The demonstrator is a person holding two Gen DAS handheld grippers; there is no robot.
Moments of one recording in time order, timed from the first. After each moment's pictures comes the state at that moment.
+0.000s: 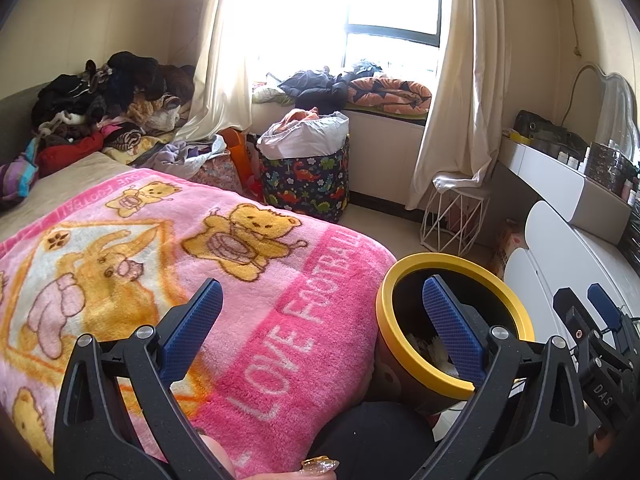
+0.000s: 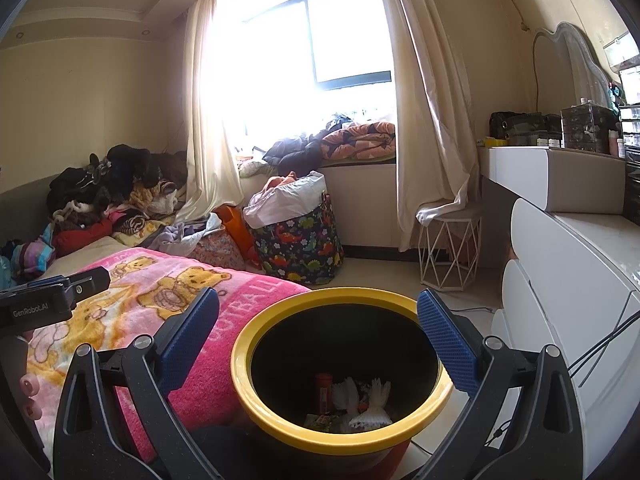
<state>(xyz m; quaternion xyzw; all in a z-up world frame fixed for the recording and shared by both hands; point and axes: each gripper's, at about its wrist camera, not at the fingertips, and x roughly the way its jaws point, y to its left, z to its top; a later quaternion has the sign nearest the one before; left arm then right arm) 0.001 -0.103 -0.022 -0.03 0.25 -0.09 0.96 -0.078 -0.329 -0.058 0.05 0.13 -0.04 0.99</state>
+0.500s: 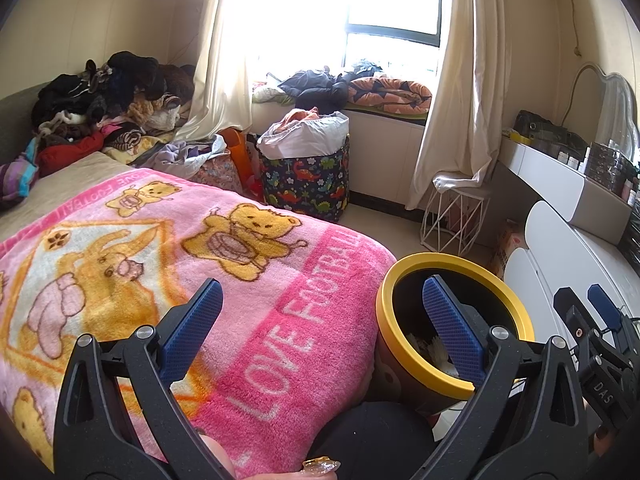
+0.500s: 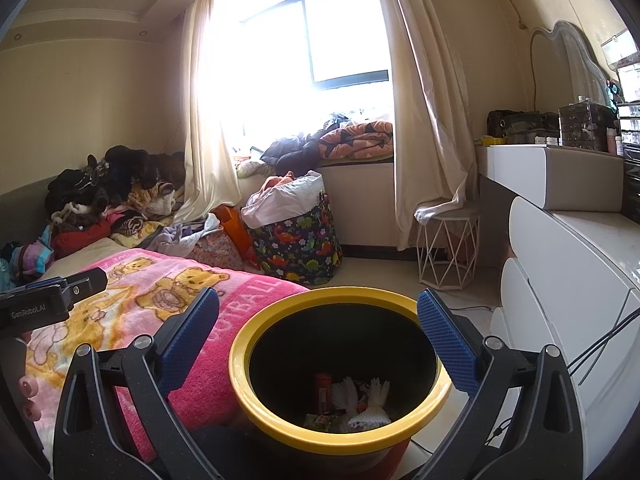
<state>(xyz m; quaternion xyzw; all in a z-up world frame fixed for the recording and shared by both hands) 0.001 -0.103 -0.021 -0.03 0.25 -0.09 0.96 -0.077 -0.331 -0.058 0.05 0.13 -0.04 0.99</state>
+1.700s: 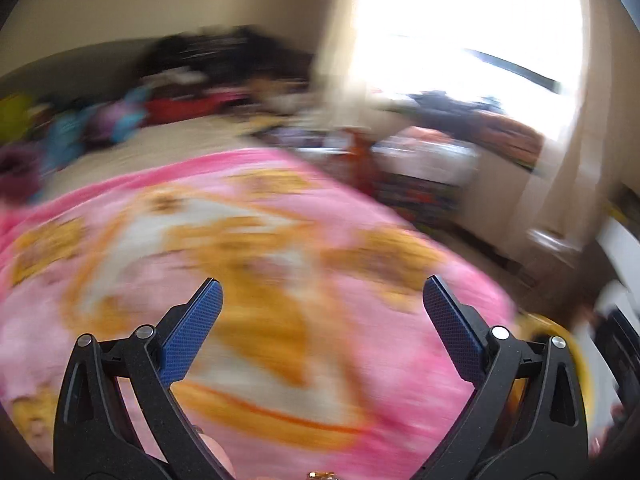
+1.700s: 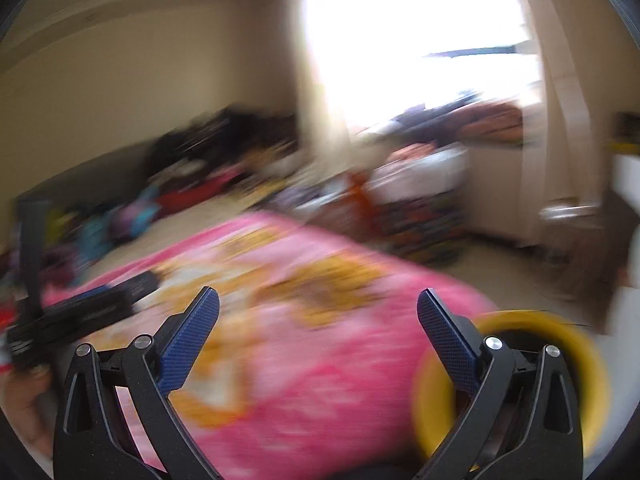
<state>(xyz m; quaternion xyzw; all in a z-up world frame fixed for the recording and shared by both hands) 0.022 0.093 -0.020 -0.13 0.26 0.15 0.95 0.002 -0.176 -0.026 0.02 0.21 0.24 0.95</state>
